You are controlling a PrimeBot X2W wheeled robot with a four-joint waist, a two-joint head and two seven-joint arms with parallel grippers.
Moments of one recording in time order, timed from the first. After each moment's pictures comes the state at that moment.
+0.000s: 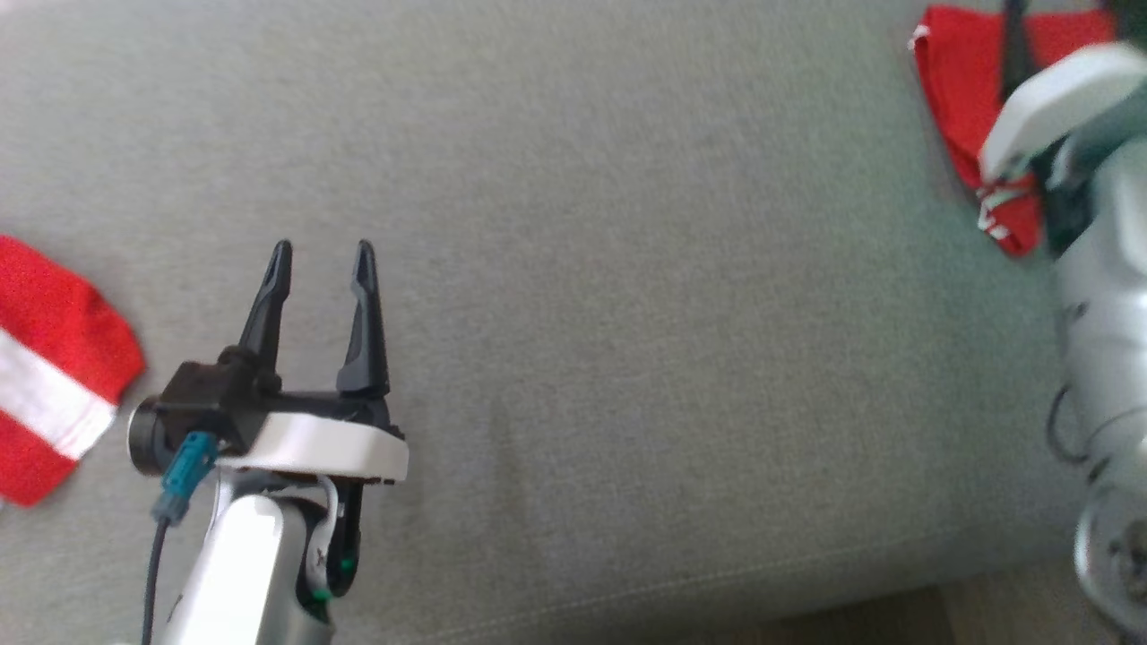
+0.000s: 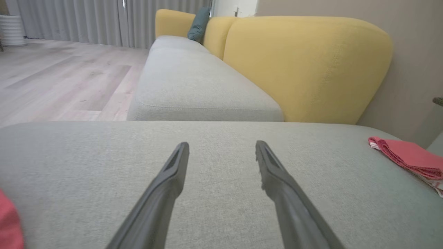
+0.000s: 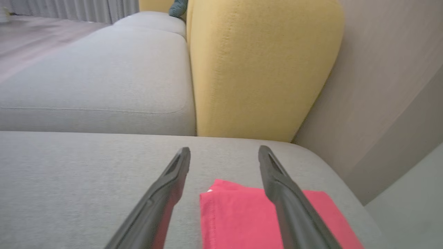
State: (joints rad) left arm -0.17 0.11 -0.26 0.03 -0.23 0.12 -0.24; right arm -1.04 -0.20 -0.14 1.09 -0.19 0.12 -0.15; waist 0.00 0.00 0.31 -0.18
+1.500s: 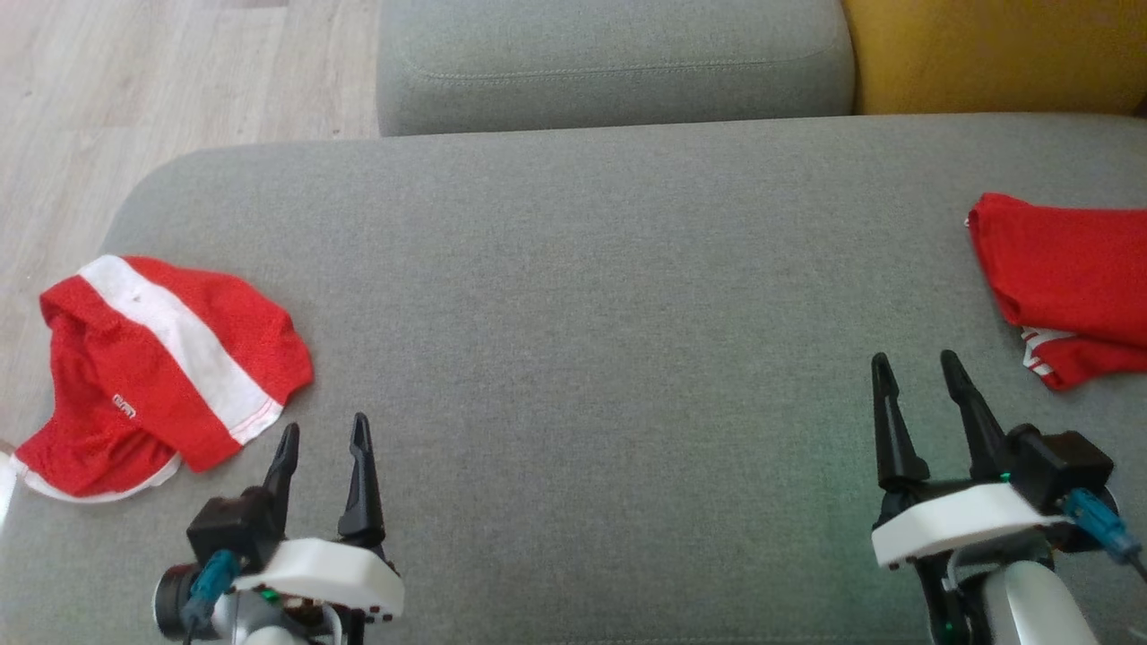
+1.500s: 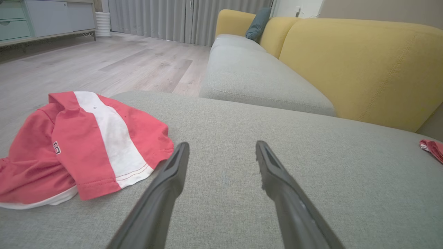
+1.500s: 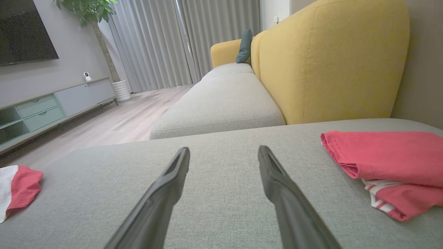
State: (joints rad) left arm 0.04 0.05 -0.19 0.21 -0.26 0.11 -0.25; right arm -0.03 -0.05 0.02 0.20 0.19 0.12 -0.15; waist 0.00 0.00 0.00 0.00
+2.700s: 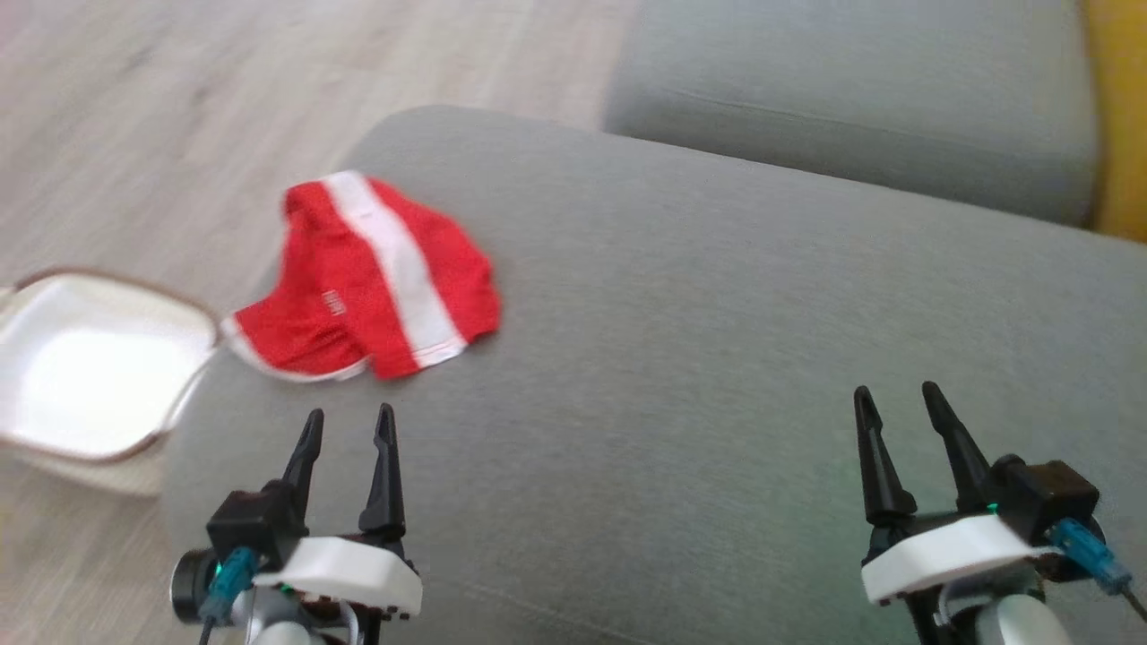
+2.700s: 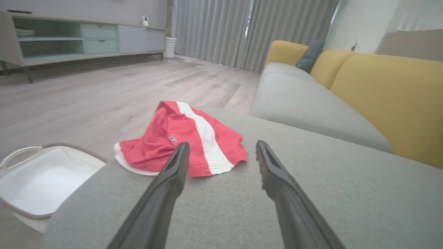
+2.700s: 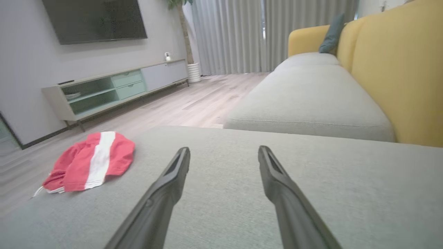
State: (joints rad) left arm 0.04 0.05 -0.22 0.17 -0.23 0.09 -0.25; right arm 0.05 -0.05 0.05 0.14 0.19 0.12 -0.12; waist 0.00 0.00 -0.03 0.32
